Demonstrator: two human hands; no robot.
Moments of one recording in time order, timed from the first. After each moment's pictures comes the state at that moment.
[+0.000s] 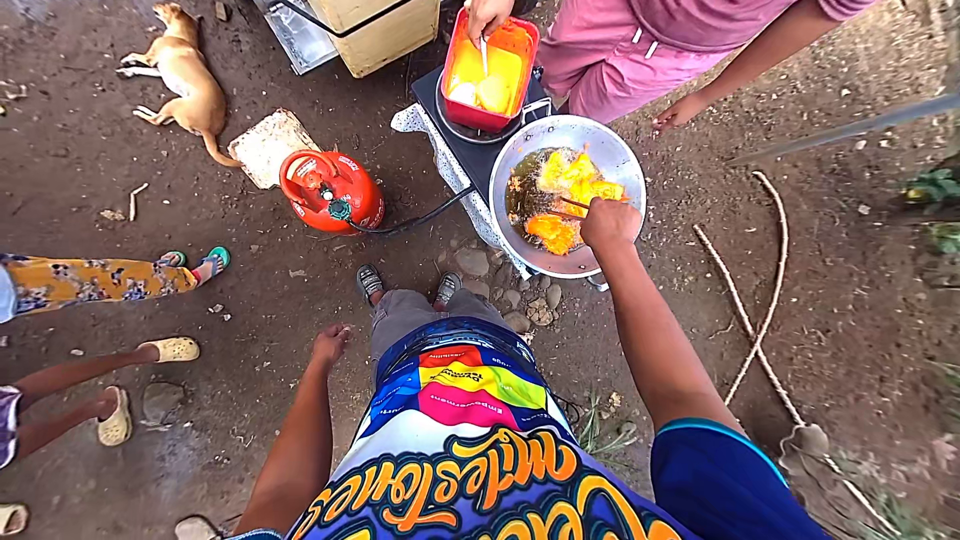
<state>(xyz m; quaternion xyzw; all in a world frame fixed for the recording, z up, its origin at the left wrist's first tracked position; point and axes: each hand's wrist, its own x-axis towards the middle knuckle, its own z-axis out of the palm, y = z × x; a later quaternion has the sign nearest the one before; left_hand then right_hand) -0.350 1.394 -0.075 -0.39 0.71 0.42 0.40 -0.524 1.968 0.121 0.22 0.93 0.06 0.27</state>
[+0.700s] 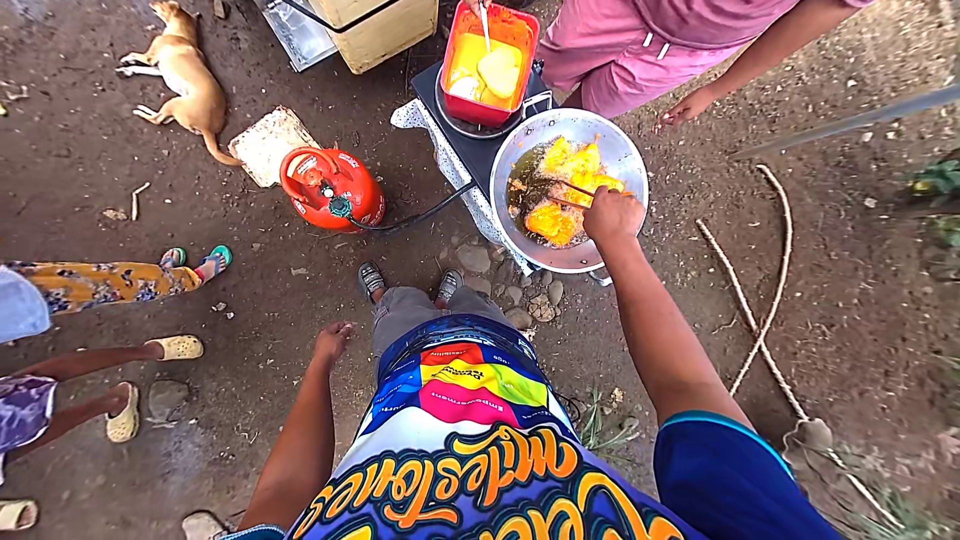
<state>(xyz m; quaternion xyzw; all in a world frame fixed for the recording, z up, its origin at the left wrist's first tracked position) -0.350 1.393 -0.073 -0.39 0.71 0.42 0.40 -0.525 1.979 0.108 0.23 0.94 0.04 0.23</state>
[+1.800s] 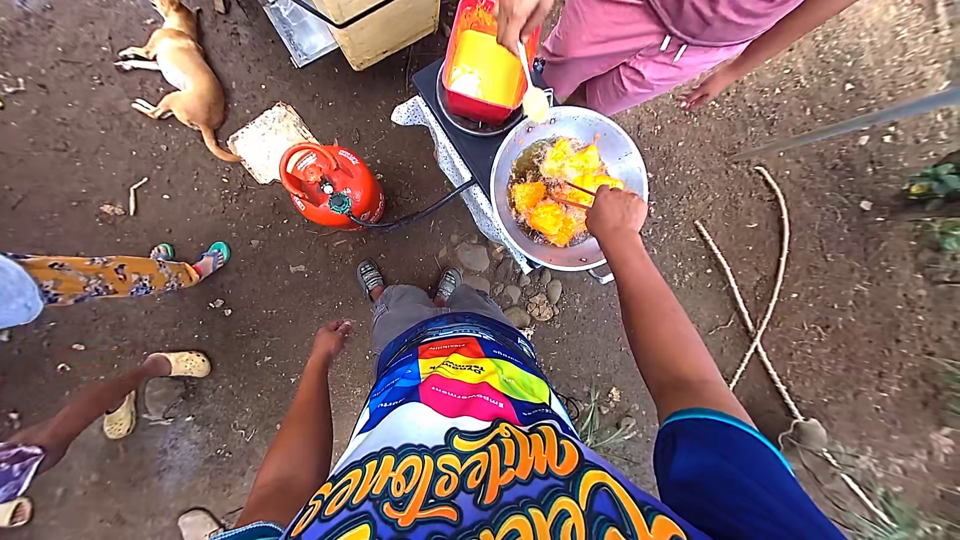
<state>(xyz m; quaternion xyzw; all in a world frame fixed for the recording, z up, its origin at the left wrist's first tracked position) -0.347 1.391 -0.077 -0.39 0.71 0.42 0.40 -0.523 1.981 0.111 0.22 0.94 0.06 0.25</state>
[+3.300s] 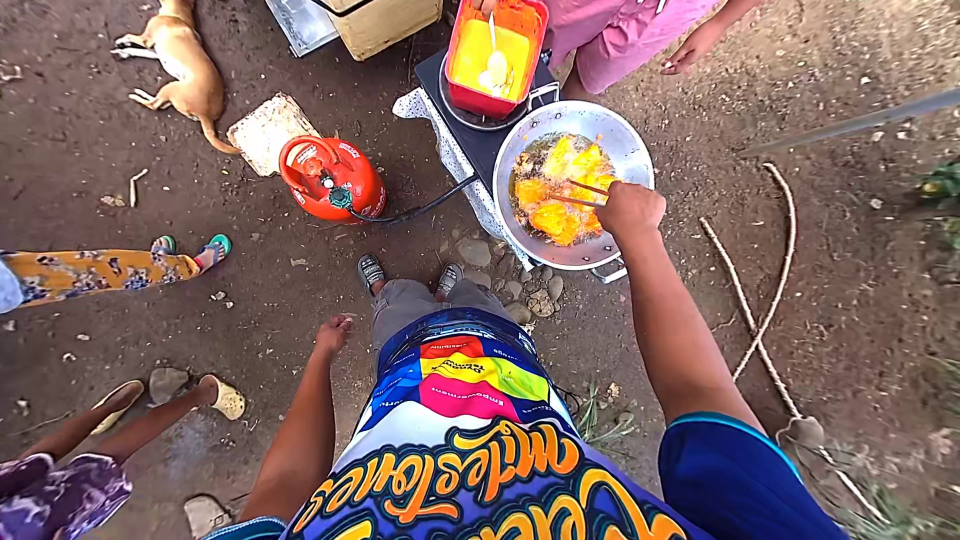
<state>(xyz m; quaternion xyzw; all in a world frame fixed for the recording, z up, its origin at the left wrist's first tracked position) -0.346 1.393 -0.079 -0.39 0.71 0.42 0.41 -0.530 1.987 0.132 0.23 0.93 0.05 0.28</state>
